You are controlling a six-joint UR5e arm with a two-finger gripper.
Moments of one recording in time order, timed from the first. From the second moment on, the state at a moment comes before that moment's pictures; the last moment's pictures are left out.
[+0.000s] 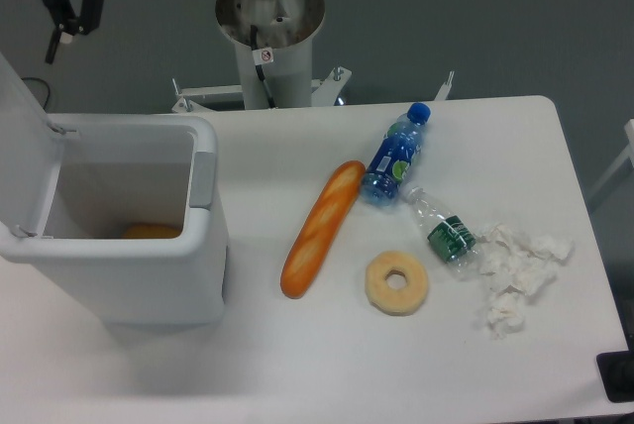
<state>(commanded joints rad) 2.07 -1.44 -1.54 -1.19 1.08 0.13</state>
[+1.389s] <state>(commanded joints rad) 2.09 -1.54 -1.49 -1.15 1.21 0.13</state>
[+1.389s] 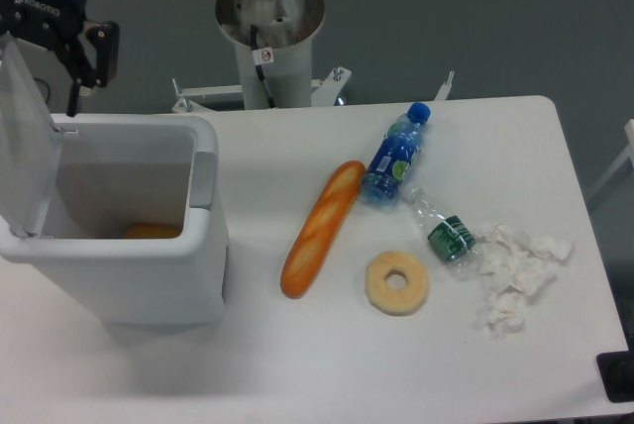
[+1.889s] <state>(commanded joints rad) 2.17 -1.55 -1.49 -1.15 1.21 0.14</state>
